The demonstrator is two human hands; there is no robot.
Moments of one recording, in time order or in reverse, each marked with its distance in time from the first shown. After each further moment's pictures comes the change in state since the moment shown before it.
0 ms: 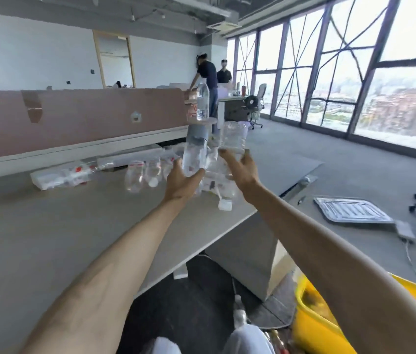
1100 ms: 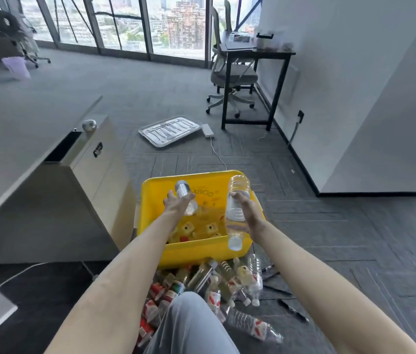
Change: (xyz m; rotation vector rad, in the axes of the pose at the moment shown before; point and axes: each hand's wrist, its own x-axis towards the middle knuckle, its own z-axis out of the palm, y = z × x) left_hand -0.207 -0.017 0.475 0.064 -0.965 -0.426; right_hand -0.216 0.207 -0.445 0.260 0.791 0.741
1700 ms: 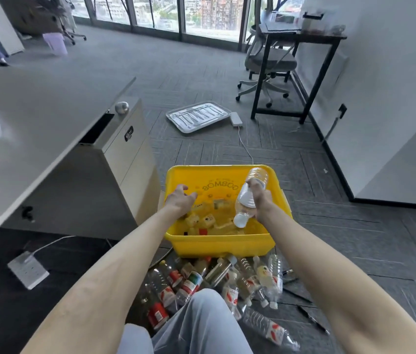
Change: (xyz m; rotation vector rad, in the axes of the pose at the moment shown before) left_hand 0.020 -0.017 -0.065 0.396 0.005 0.097; right_hand 0.067 -0.013 0.065 -0.017 0.144 0.101
